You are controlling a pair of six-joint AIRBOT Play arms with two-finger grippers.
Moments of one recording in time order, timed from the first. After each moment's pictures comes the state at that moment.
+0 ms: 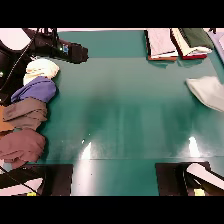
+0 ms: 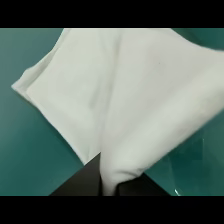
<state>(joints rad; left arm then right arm) -0.38 -1.31 1.68 1.25 -1.07 -1.53 -0.93 -1.12 1.03 -1.05 0.89 1.31</state>
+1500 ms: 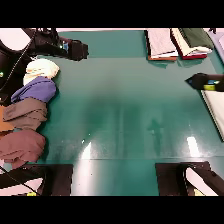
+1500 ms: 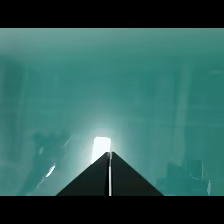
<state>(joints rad) -0.38 -1.31 1.68 1.25 -0.99 -1.54 -0.17 -0.91 1.02 -1.03 1.04 1.29</state>
